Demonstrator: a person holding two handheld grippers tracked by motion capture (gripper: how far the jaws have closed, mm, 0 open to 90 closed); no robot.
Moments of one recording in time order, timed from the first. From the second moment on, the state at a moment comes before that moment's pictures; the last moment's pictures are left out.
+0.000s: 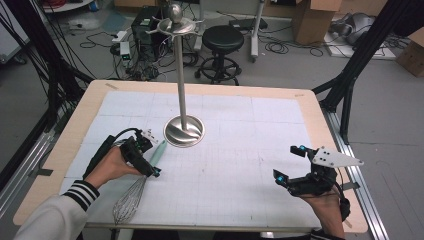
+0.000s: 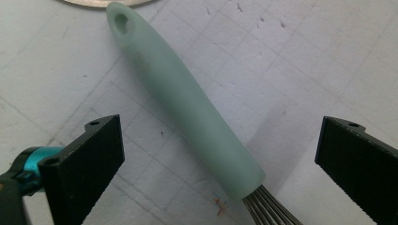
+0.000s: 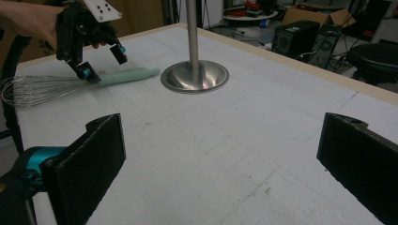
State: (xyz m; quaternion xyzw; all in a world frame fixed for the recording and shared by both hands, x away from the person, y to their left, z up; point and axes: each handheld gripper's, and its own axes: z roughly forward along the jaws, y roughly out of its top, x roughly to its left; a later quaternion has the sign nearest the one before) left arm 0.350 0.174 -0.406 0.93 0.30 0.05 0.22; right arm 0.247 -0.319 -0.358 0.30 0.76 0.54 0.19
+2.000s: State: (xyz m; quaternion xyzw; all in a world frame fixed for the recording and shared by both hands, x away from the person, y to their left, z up) left arm 0.351 0.160 -0.407 0.94 0.29 0.05 0.16; right arm 0.249 -0.319 -0.358 0.30 0.76 0.54 0.19
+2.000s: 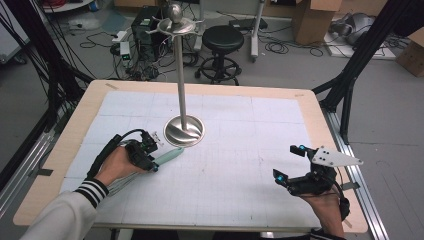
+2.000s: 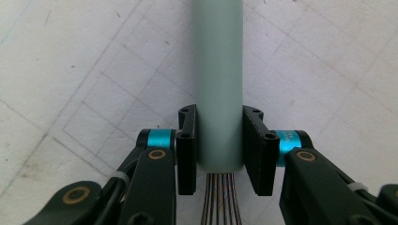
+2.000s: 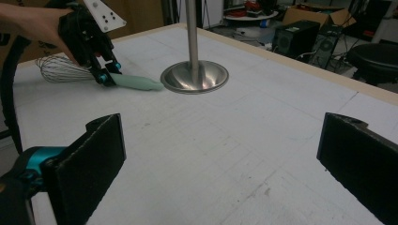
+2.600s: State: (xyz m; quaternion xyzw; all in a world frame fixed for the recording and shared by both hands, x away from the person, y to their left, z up) left arm 0.336 0.163 -0.378 0.95 0.20 0.08 0.21; right arm 0.248 -0.320 -0.357 0.30 0.76 0.55 0.19
